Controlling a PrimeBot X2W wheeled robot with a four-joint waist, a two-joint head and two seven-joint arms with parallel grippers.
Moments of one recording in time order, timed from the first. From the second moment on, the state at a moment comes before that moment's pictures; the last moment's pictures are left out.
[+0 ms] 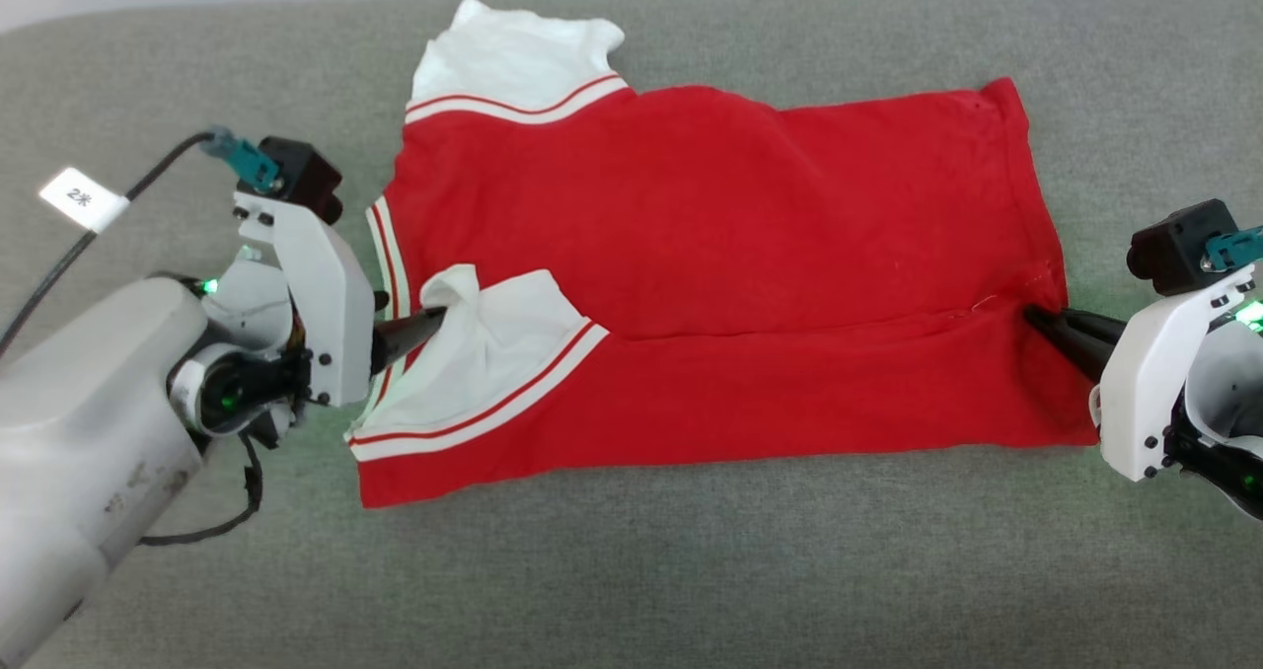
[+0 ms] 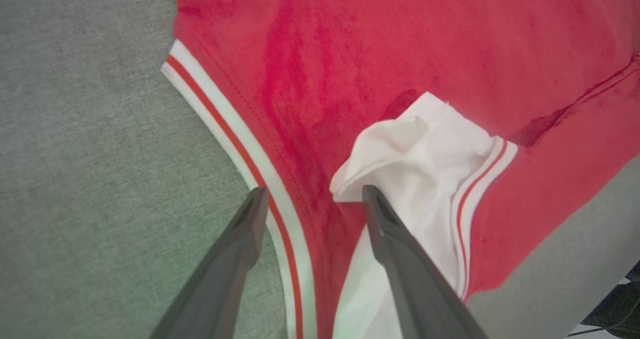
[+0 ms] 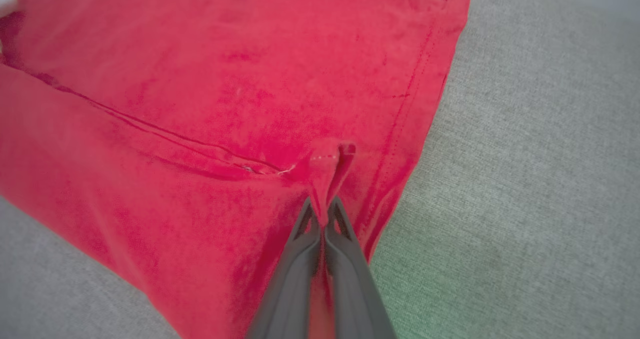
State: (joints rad) left arm -1.08 0.72 -1.19 0.51 -1.40 -0.08 0.46; right arm -0.70 -0.71 0.73 0.32 0.86 0.13 0.33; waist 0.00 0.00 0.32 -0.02
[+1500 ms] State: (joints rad) left arm -0.78 0.83 -1.20 0.43 -1.60 0.15 0.50; right arm -0.23 -0.49 0.08 0.03 0.66 0.13 0.45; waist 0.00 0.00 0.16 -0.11
